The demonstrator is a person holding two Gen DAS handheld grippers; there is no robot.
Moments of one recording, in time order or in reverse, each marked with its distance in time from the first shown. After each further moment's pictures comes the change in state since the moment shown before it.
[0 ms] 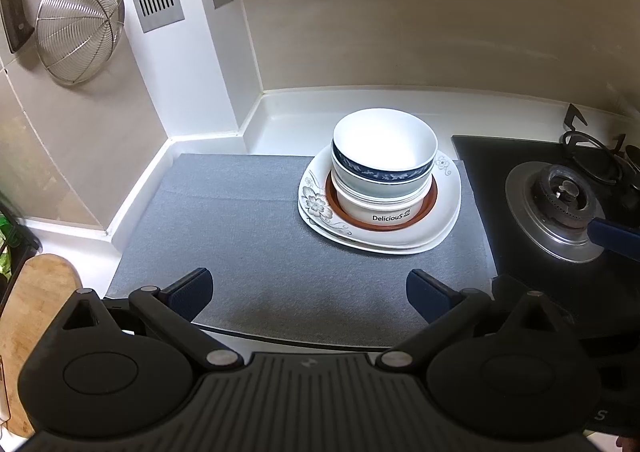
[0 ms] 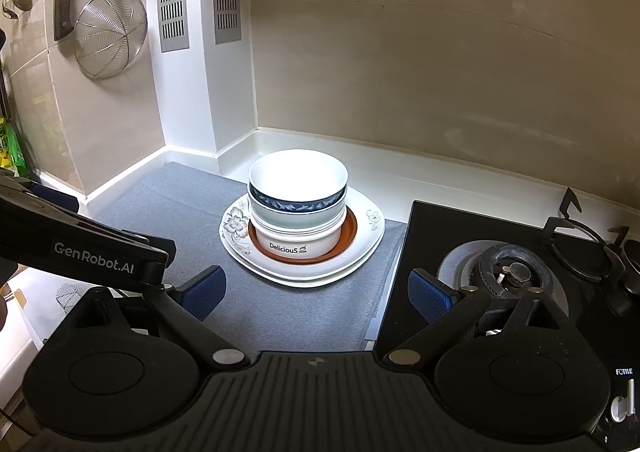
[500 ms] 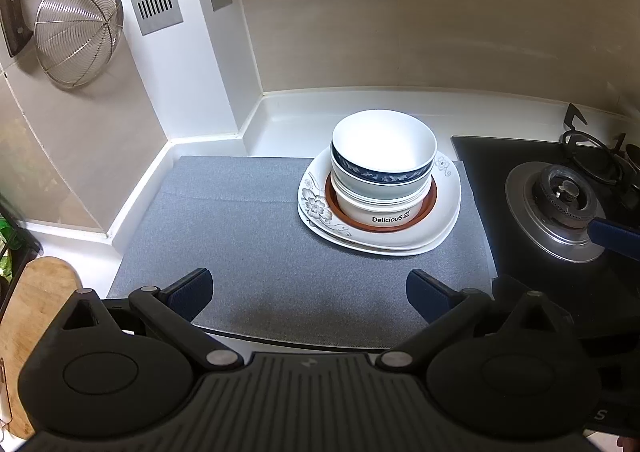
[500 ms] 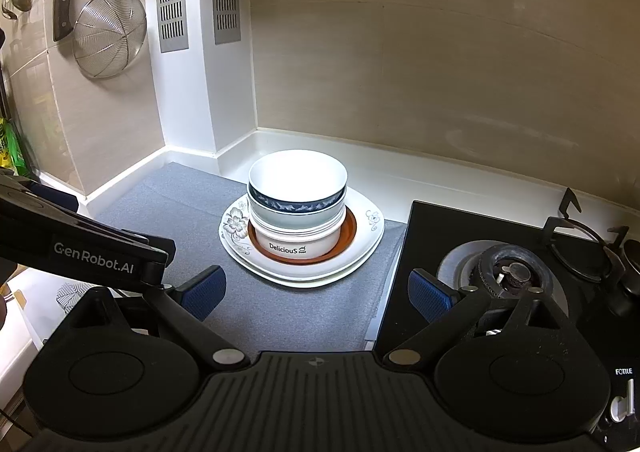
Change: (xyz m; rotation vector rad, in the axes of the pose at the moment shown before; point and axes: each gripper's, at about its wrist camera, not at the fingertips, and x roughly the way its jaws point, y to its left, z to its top) left arm 0.001 0.003 0.001 0.010 -0.004 -0.007; right arm 0.000 -0.001 0.001 0.001 0.002 0.001
